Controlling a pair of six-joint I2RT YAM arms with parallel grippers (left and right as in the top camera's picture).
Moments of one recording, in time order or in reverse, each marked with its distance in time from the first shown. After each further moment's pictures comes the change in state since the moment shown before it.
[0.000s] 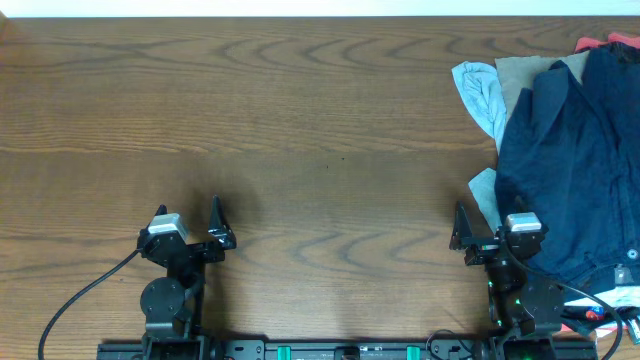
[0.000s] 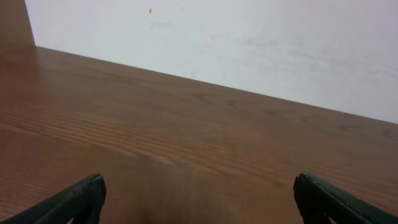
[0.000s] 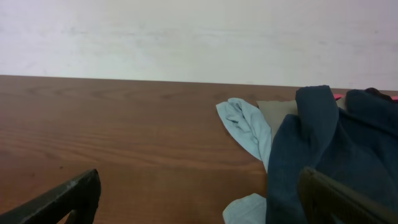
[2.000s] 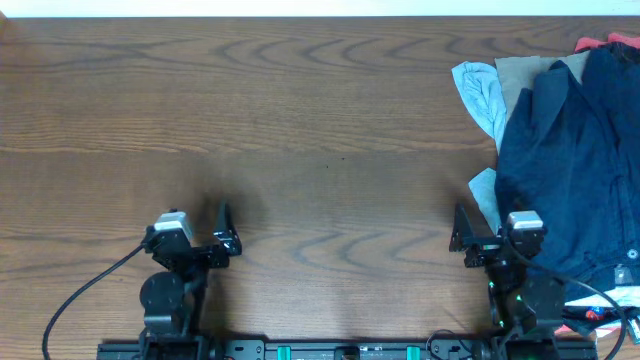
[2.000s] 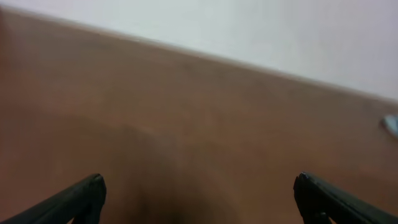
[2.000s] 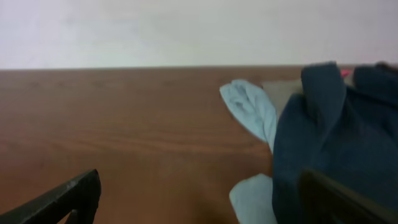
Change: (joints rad) left arm 0.000 0.043 0.066 -0.161 0.084 -0.034; right arm 0.000 0.040 0.059 -0.107 -0.006 0.058
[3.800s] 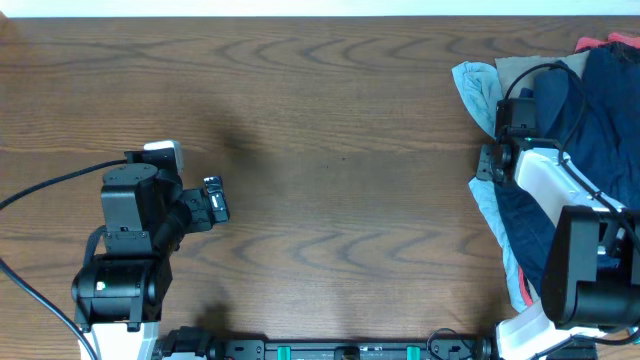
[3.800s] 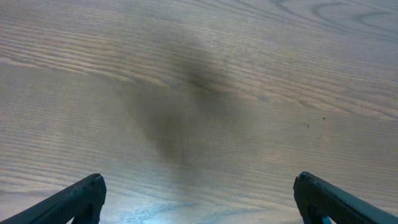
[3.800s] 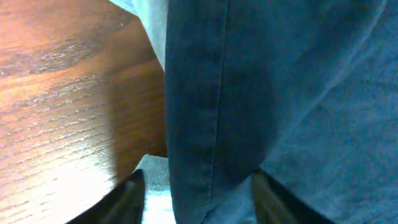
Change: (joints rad) left arm 0.000 0.788 0.831 -0.568 0.018 0.080; right arm -0.121 1.723 0.947 -0.304 0.320 0.092
